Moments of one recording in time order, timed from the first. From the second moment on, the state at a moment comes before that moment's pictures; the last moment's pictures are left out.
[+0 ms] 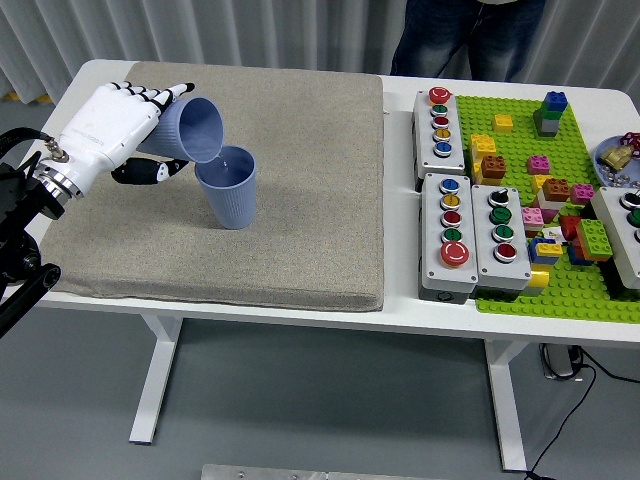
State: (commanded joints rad) left arm -0.48 0.61 -0.99 -1.32 2.27 0.21 -0.03; right arm 0.21 -0.10 1.02 0.18 -0.37 0.17 -0.31
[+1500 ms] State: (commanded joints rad) left arm -0.55 0.65 -0.89 -1.30 2.27 0.23 -0.03; right arm 0.21 -0.11 1.01 0.18 -0.36 0.17 -0.31
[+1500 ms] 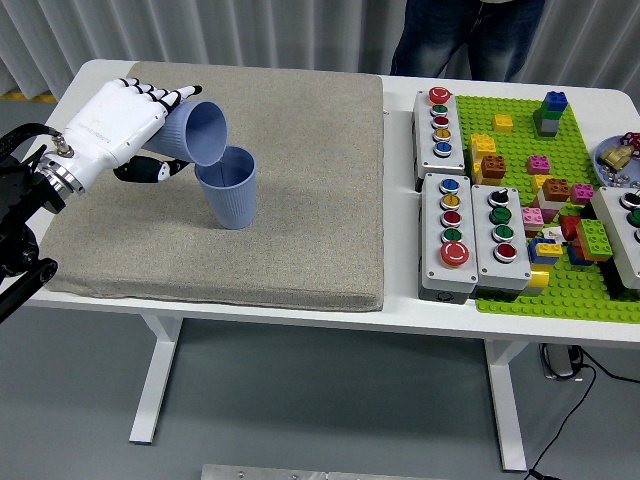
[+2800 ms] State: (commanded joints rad) left arm -0.60 0.68 -0.83 -1.28 2.27 0.24 -0.01; right arm 0.21 -0.11 1.01 0.18 -0.35 0.17 -0.31
